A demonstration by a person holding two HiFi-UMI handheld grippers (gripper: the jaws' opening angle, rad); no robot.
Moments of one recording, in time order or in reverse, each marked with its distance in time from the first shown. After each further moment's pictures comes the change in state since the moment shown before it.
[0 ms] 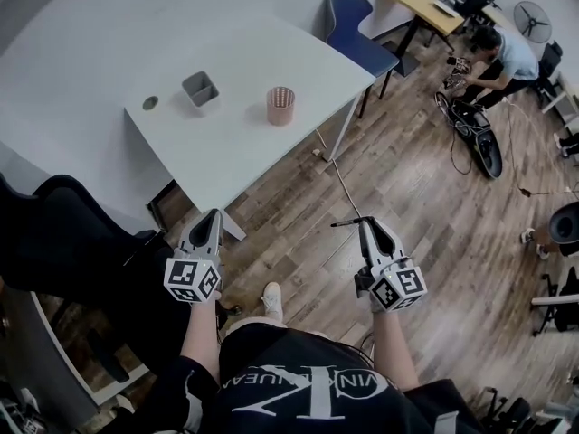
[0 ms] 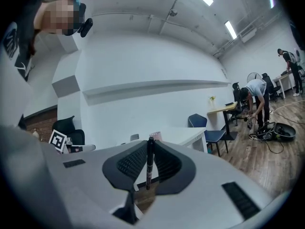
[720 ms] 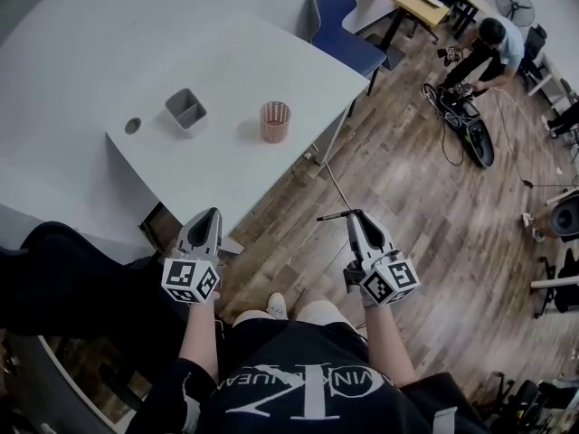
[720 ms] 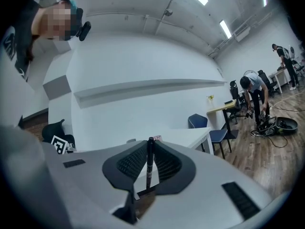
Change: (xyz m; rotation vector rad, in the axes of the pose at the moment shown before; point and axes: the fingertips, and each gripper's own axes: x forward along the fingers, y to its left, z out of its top) left arm 0.077 0.041 0.009 0.000 0.004 -0.099; right arm 0.084 0.004 0.000 0.048 -0.041 -0.027
